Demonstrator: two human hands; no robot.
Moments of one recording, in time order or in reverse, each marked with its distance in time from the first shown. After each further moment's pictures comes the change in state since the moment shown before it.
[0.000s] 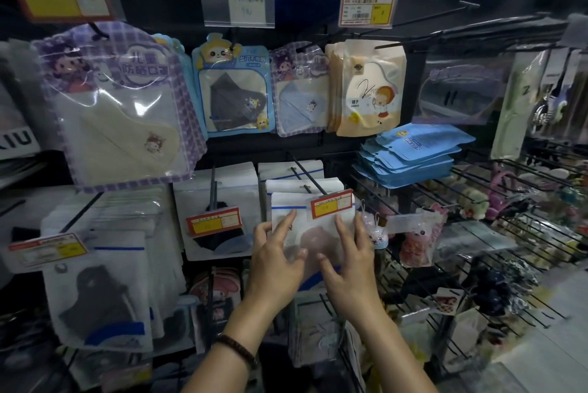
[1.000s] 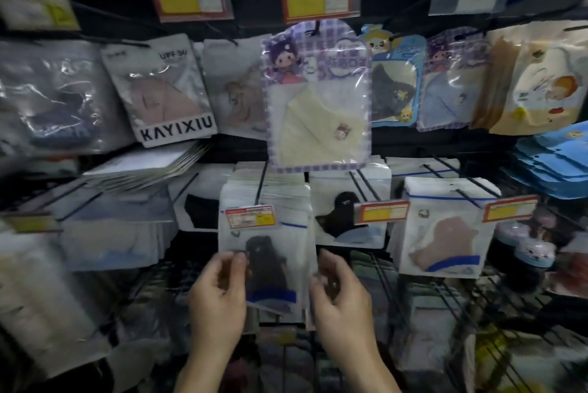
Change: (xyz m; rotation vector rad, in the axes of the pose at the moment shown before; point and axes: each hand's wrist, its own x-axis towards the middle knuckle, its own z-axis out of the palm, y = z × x) left_hand -0.105 -0.121 -0.248 -0.228 0.609 -0.187; right_hand -0.095 -0.189 0.162 0.362 -0.201 0.137
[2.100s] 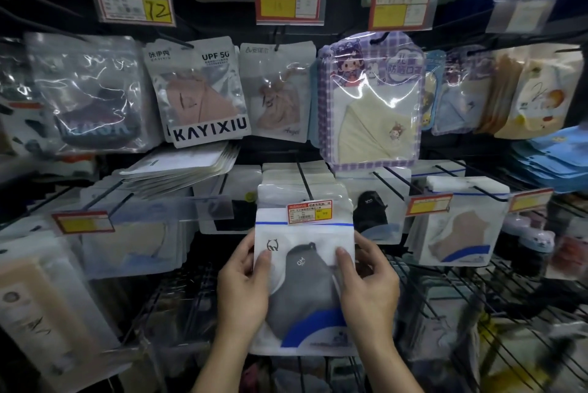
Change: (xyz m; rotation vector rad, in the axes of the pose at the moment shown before) left_hand 0.037 -0.005 -0.059 -0.243 -0.216 -0.047; right_hand -0.020 -0.043 0.068 0.306 0.405 -0.048
